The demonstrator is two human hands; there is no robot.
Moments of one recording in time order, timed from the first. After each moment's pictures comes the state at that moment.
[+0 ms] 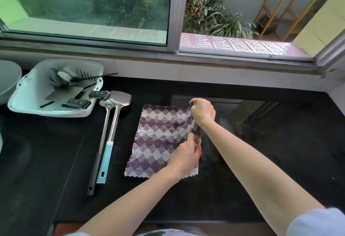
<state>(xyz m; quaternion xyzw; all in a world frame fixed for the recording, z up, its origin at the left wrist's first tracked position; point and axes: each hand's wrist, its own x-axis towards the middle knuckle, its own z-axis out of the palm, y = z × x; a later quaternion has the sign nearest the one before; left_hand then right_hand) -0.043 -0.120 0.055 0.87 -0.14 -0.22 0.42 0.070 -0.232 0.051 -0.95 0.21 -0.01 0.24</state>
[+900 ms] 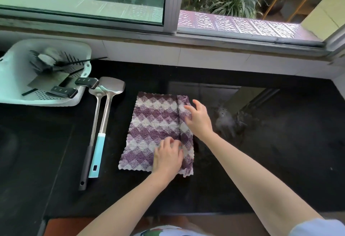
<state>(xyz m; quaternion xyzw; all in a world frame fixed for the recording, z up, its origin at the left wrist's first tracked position) -0.050 -0.097 -0.014 0.96 -0.14 -0.17 0.17 0.033 -0.244 -0.019 -0.97 0.09 0.05 0.22</state>
